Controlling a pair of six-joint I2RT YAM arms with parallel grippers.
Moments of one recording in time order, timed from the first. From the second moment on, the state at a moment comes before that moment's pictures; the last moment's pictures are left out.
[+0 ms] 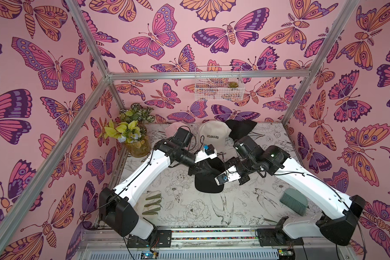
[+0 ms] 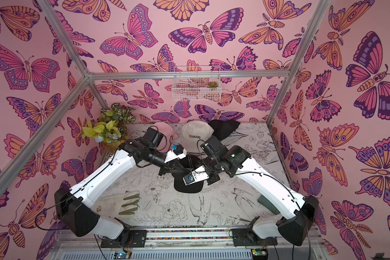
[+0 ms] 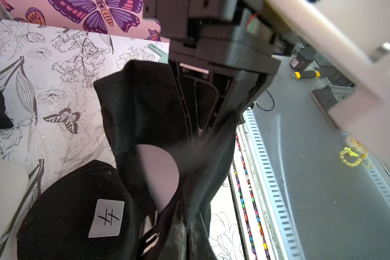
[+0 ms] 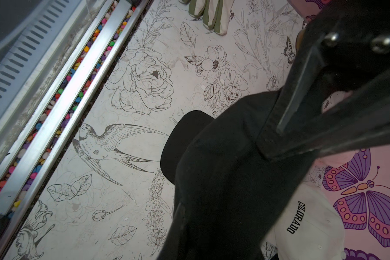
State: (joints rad) left arm -0.54 1.49 1.43 -1.01 0.94 0.79; right arm 0.77 1.37 1.43 -1.12 -0.37 -1.25
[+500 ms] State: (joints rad) left arm -0.42 1.40 1.38 -0.99 1.11 0.79; right arm 0.63 1.42 1.42 -1.21 -0.50 -1.18
